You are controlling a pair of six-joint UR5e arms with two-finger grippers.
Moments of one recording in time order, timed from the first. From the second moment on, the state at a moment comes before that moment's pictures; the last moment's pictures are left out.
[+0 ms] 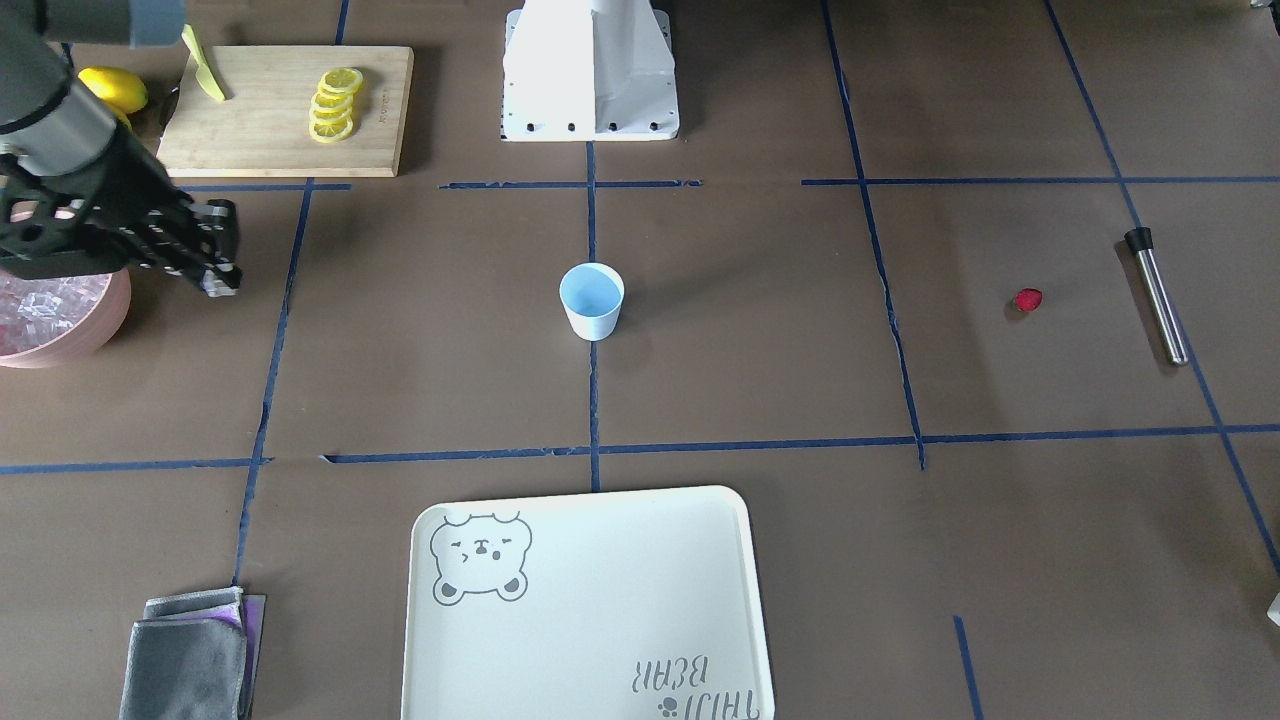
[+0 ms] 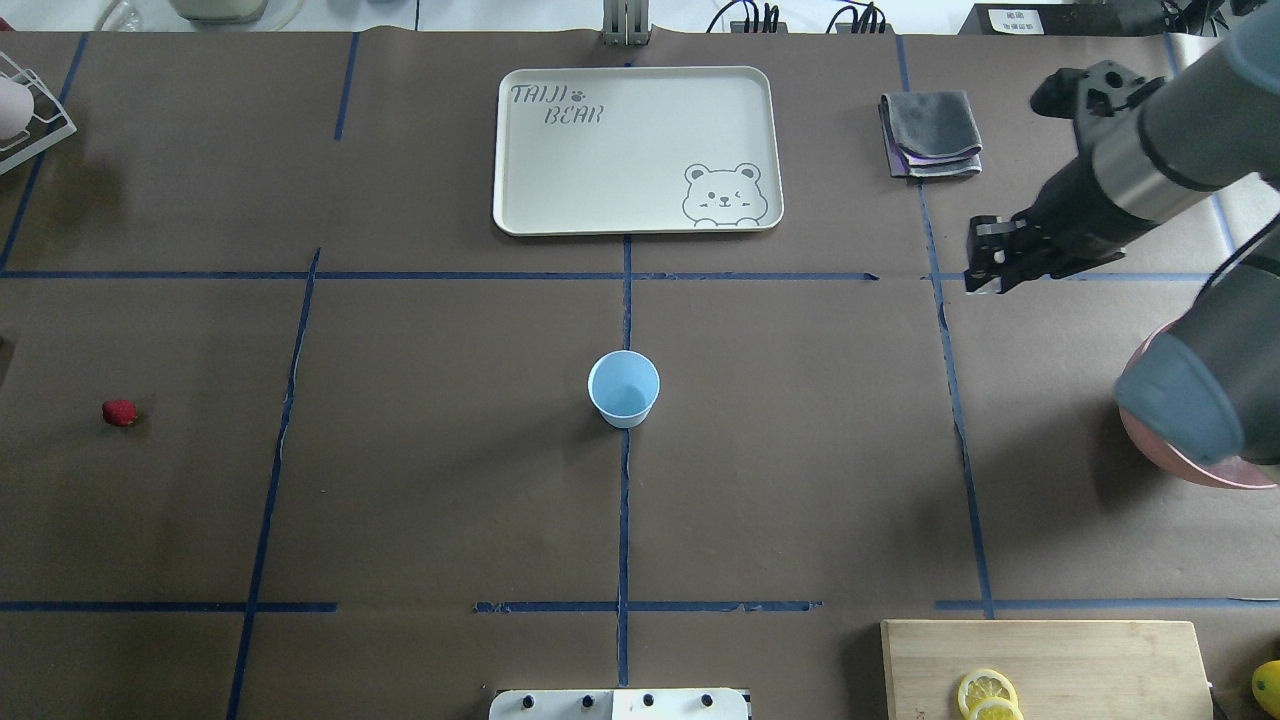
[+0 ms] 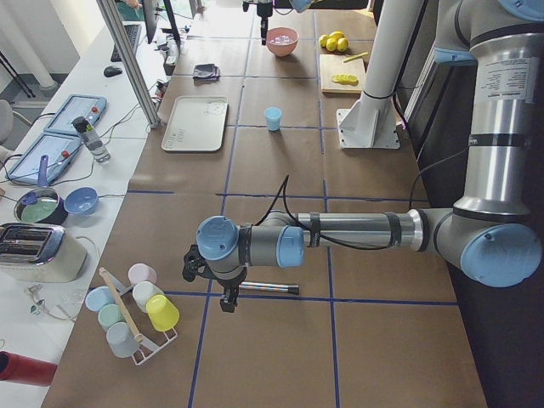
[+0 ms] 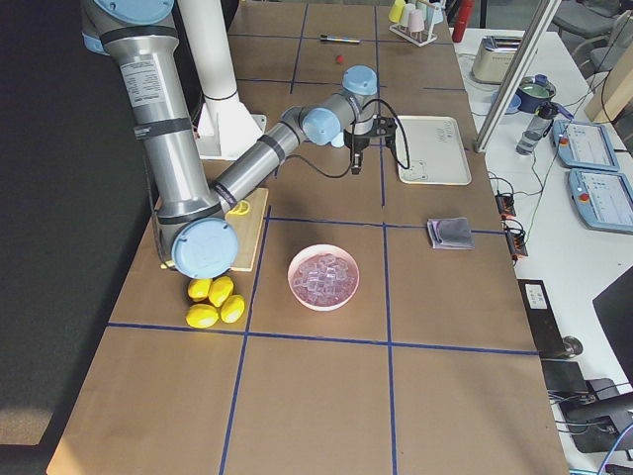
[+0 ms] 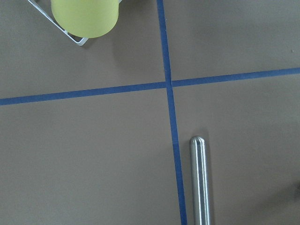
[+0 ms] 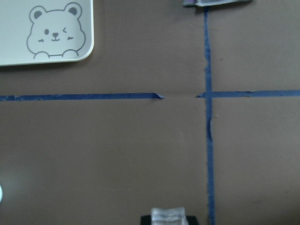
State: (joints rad) left arm -1.59 -1.57 -1.55 -1.58 -2.42 0.14; right arm 0.91 -1.22 2.01 -1.69 2.18 0.93
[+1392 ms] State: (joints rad) left arm -1.59 -1.57 -1.55 -1.58 -2.42 0.14; right arm 0.53 -0.71 1.60 -1.73 1.93 1.24
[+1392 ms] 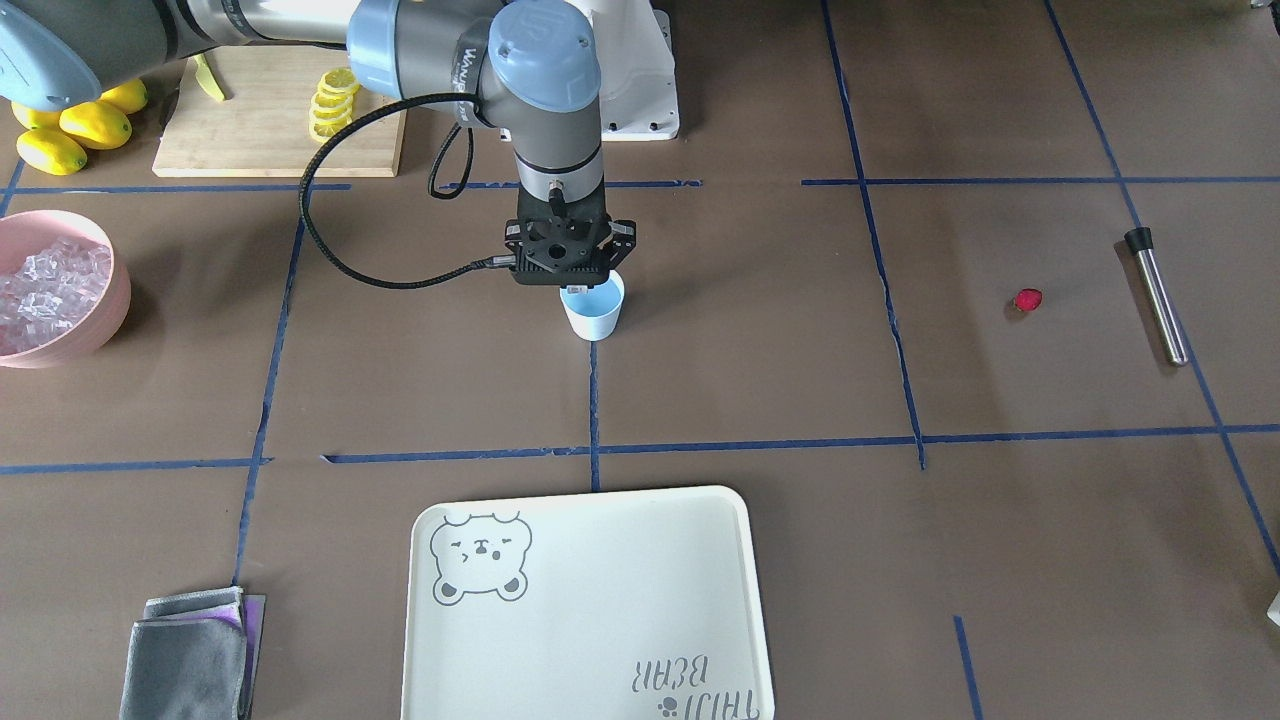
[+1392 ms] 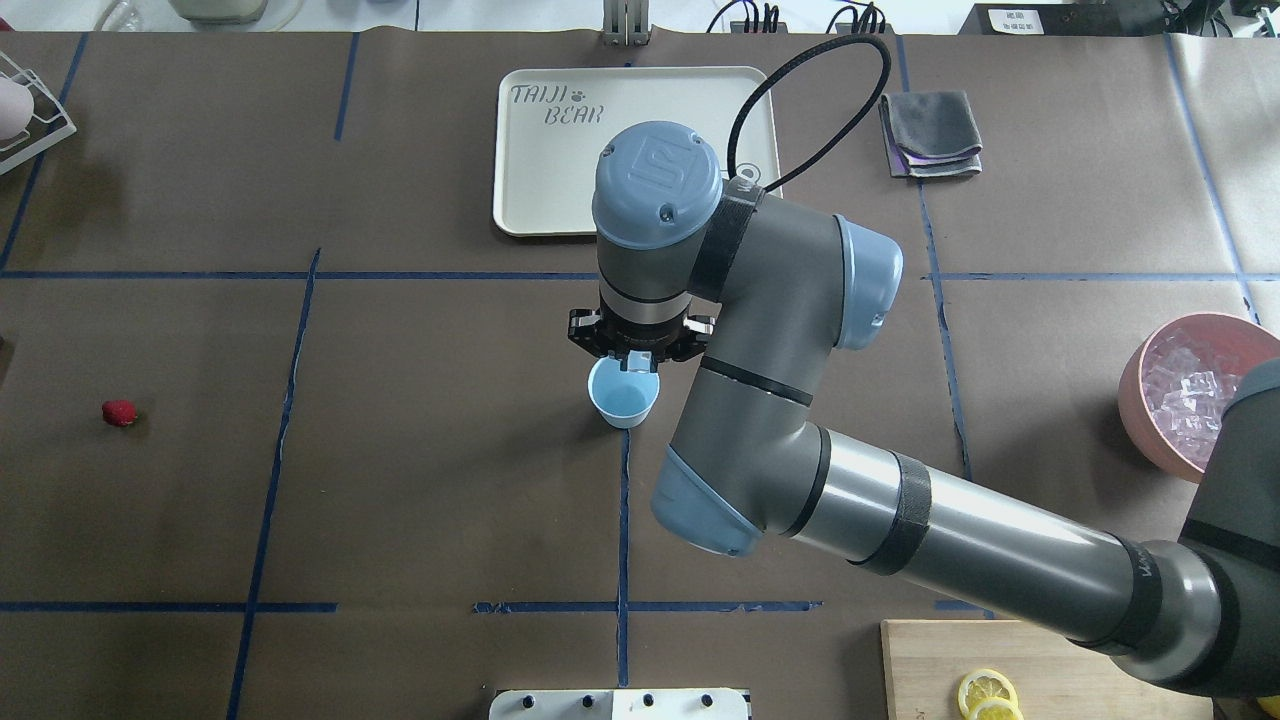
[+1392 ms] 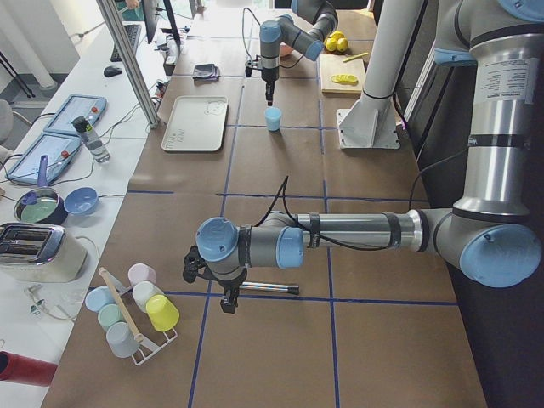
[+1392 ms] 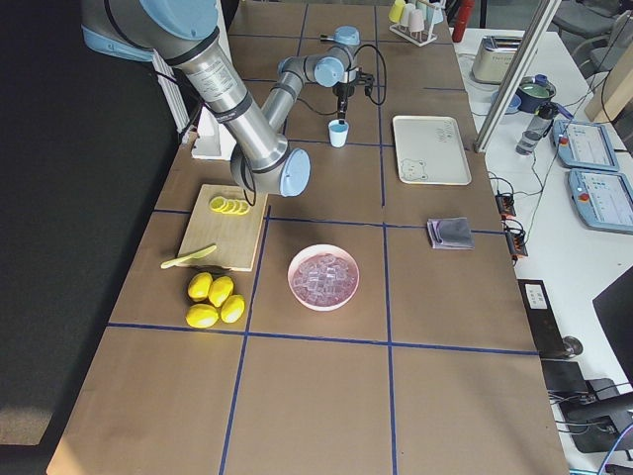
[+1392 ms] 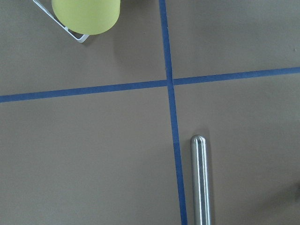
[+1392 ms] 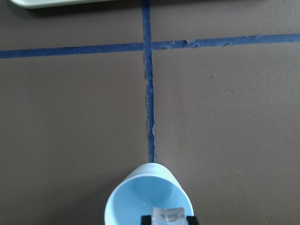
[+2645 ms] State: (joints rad) left arm -1.59 -1.57 -1.55 -1.58 -2.42 0.14; right arm 0.51 -0.71 1.59 -1.68 1.89 1.24
